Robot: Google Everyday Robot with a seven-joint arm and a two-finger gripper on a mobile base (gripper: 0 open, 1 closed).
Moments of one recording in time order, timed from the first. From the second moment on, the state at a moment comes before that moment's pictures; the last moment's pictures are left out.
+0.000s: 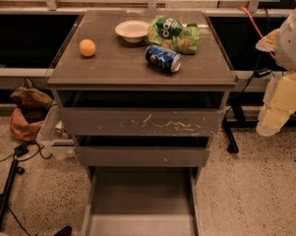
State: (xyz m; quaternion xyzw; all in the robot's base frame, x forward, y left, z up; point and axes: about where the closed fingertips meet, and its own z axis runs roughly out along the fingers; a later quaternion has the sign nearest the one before) arm 0.438 -0.217 0.976 -0.60 0.78 -0.03 0.16
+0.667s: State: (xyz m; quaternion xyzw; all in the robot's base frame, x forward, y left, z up) arm 0.446 -0.216 0.974 -0.60 0.78 -0.03 0.17
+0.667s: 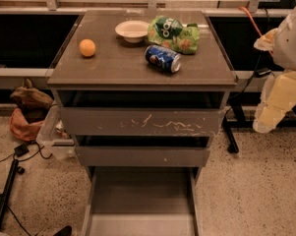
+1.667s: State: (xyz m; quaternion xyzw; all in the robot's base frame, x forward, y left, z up) arm 0.577 -0.193 0.938 -0.65 0.73 0.00 0.22
